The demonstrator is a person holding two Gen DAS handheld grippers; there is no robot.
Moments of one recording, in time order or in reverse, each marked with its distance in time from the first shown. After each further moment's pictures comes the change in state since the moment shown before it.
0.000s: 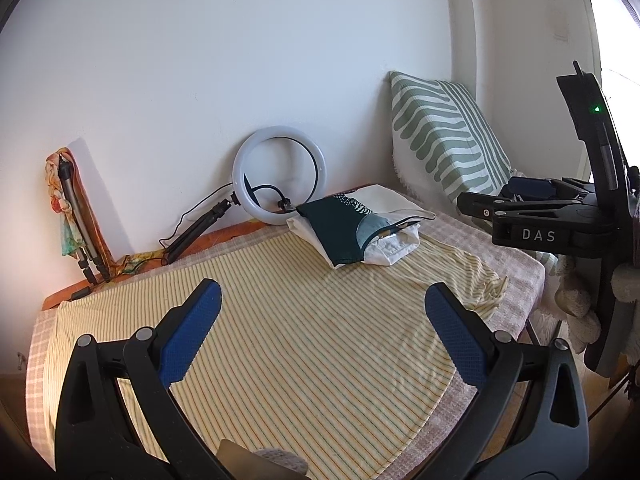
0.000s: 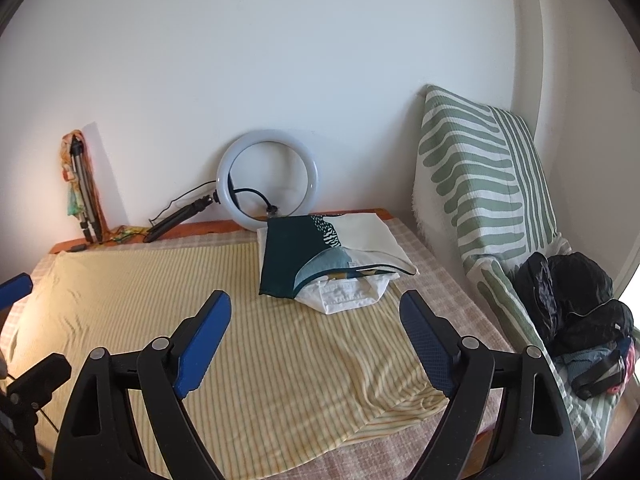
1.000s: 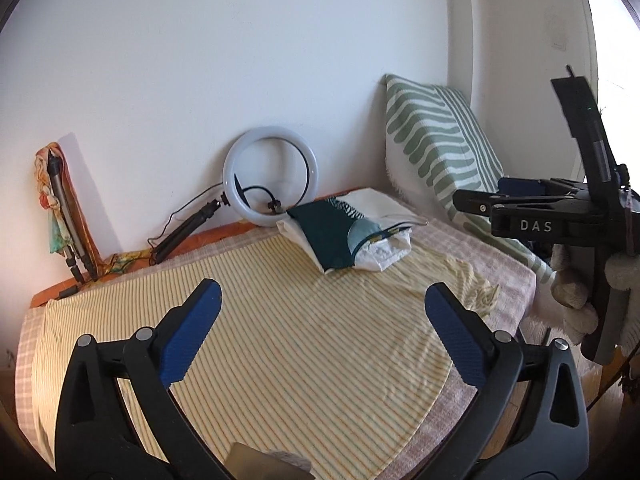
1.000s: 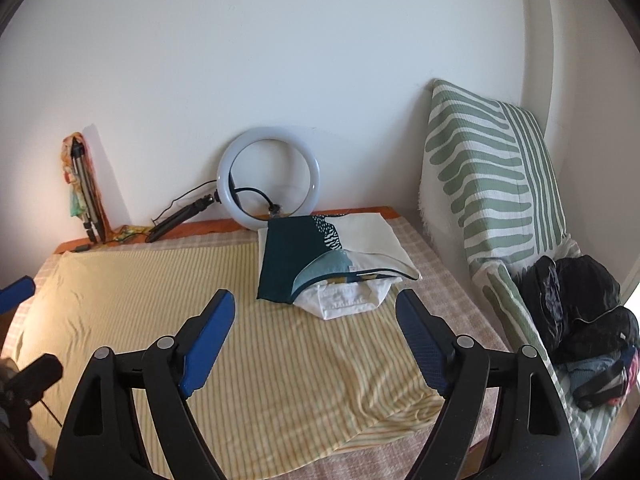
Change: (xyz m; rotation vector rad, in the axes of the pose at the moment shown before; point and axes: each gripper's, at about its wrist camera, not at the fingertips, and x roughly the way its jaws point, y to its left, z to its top) left arm 0.008 0.000 0.005 -0.024 0.002 -0.034; right arm 0.009 -0.011 0.010 -0.012 0.017 0.036
